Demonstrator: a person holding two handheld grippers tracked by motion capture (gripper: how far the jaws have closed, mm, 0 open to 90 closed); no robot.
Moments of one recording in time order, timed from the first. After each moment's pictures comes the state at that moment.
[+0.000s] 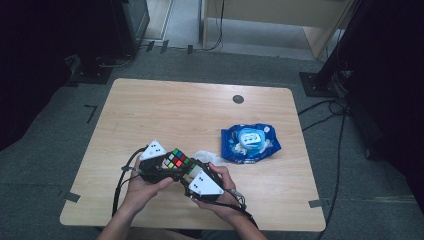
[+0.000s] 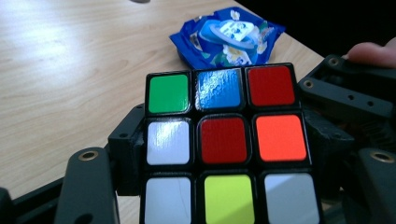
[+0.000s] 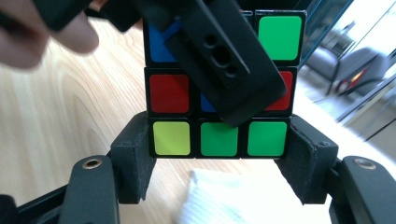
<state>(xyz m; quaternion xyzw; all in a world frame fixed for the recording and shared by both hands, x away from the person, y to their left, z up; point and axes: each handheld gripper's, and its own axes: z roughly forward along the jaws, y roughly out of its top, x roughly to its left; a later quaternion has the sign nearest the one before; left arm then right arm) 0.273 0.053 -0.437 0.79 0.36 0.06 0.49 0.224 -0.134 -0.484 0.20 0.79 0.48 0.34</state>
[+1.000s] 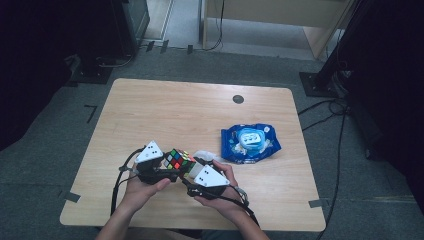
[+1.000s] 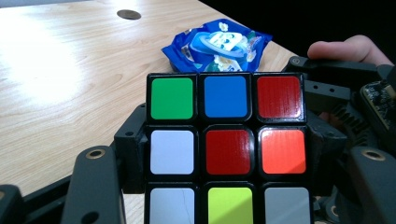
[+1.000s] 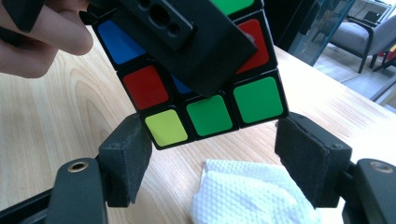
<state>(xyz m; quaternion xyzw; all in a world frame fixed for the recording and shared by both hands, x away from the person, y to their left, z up) 0.272 0.061 -0.441 0.79 0.33 0.07 0.52 0.236 -0.145 -0.484 0.24 0.79 0.50 0.27</state>
